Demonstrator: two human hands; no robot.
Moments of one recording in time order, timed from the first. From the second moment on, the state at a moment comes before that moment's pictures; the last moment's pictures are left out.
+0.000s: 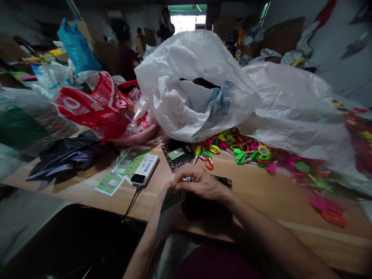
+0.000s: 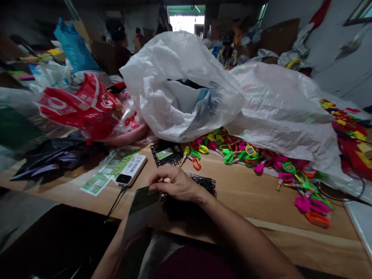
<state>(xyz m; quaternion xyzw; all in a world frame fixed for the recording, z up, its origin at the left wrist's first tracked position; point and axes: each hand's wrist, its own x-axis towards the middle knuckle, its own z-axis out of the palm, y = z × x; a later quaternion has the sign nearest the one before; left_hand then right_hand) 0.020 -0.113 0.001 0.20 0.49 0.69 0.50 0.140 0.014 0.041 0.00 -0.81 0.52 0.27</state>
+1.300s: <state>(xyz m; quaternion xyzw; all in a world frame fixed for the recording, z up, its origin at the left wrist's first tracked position) -0.011 -0.137 -0.019 0.28 0.68 0.59 0.35 0.241 -0.049 0.030 -0.14 -0.77 0.41 0.48</state>
